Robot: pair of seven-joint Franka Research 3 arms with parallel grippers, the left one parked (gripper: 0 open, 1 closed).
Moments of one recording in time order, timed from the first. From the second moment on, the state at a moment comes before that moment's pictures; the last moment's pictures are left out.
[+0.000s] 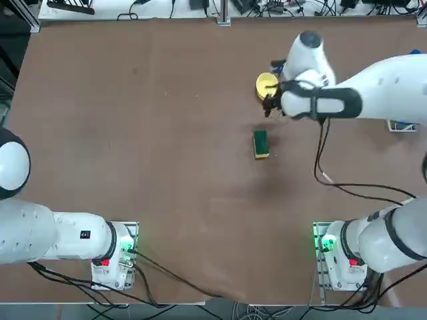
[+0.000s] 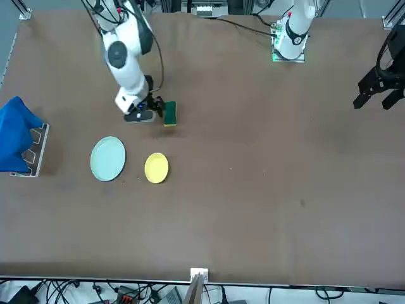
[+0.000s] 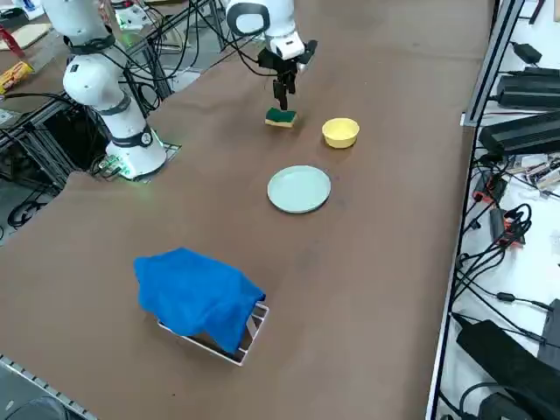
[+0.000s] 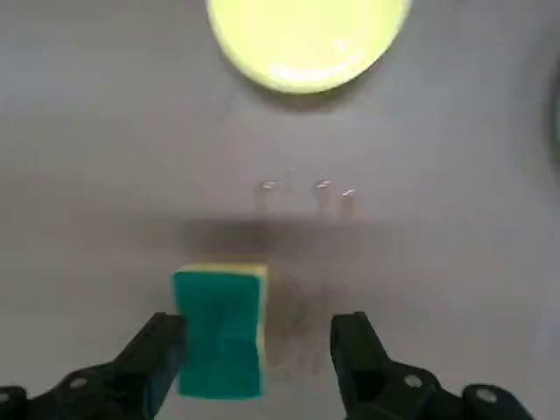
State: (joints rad) arm 0.47 0.12 0.14 -2.34 0.08 2.49 0.48
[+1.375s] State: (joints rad) arm 0.59 0.26 0.14 -2.44 0.08 2.75 0.58
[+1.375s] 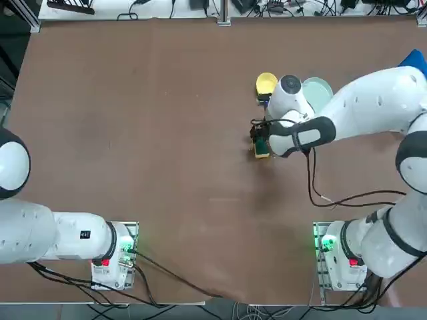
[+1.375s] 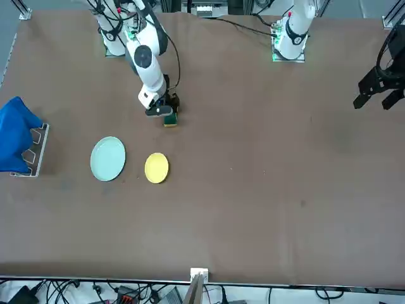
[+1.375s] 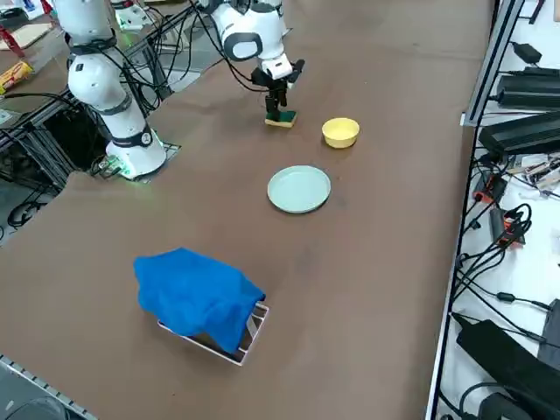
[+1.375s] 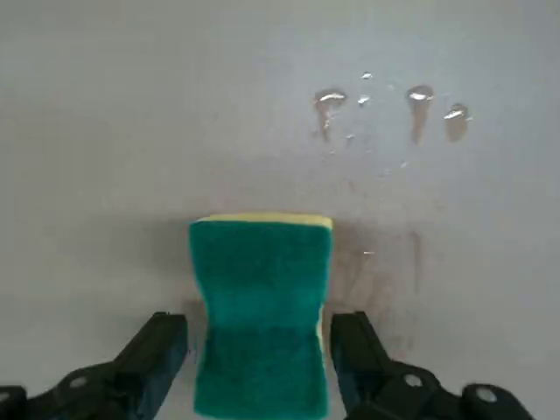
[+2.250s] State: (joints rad) arm 0.59 0.30 0.14 -2.44 0.08 2.79 0.58
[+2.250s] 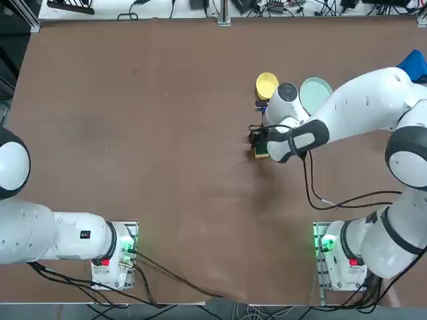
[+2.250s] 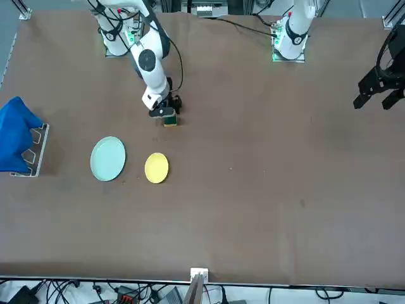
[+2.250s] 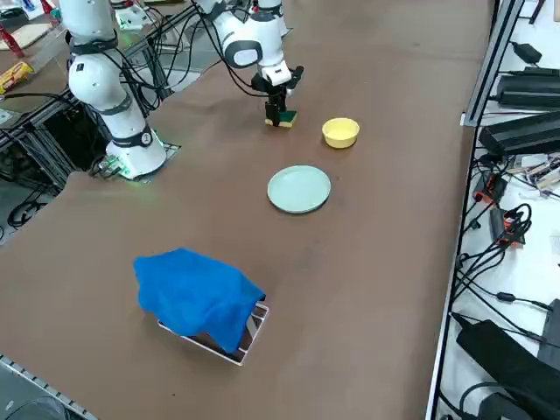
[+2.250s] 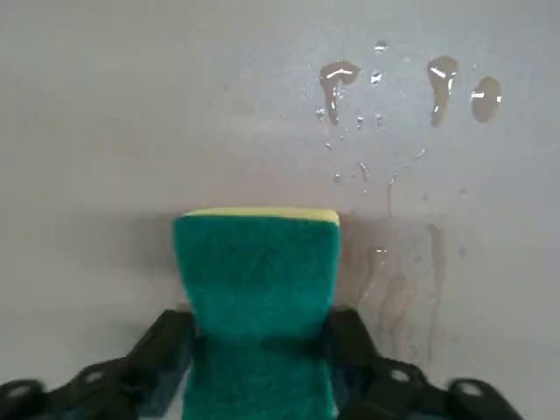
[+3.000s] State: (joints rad) arm 0.59 0.29 0.13 -2.43 0.08 2.79 0.58
